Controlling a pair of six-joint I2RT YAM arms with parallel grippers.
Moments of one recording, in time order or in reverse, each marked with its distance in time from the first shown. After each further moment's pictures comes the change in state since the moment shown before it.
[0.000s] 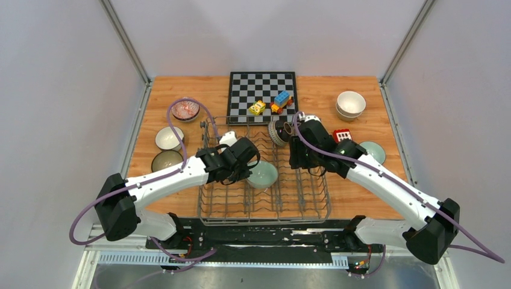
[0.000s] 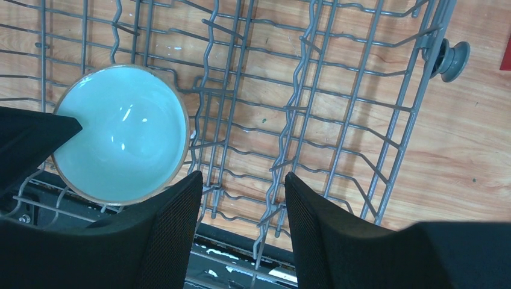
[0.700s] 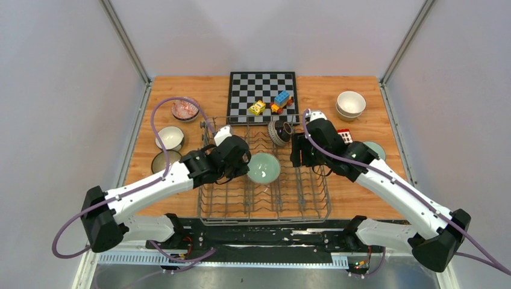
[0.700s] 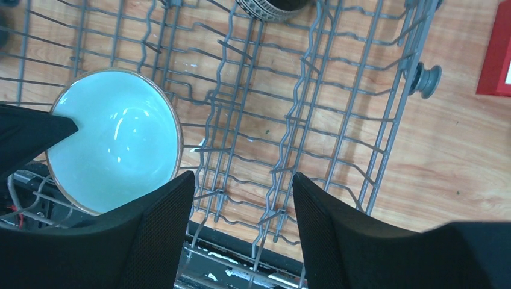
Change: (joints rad) left arm 0.005 -0.129 -0.029 0.069 0.017 0.064; right arm 0.000 -0.072 0.014 0.000 0.011 -0.032
